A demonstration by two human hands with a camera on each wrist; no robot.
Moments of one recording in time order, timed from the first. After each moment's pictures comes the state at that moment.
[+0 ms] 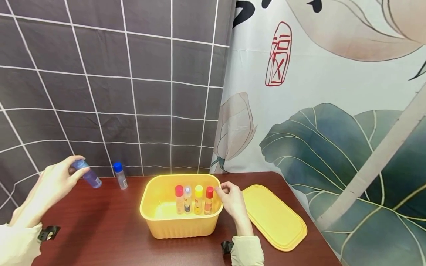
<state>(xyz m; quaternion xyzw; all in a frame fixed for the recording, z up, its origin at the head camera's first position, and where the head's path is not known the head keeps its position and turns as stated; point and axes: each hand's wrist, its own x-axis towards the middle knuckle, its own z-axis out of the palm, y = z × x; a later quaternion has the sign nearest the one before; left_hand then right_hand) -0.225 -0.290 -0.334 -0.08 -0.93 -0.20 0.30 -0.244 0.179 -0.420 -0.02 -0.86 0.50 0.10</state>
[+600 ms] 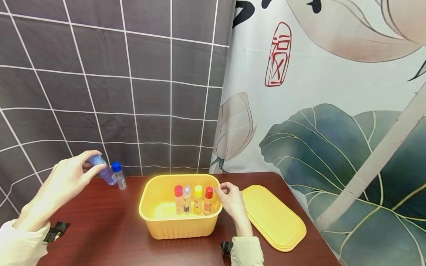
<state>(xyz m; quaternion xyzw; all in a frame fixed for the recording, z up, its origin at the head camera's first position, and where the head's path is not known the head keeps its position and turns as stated) -0.214 -0.241 -0.305 -0.15 -0.91 -0.20 0.33 -0.244 0.179 -0.420 -0.02 -0.86 0.49 0.10</state>
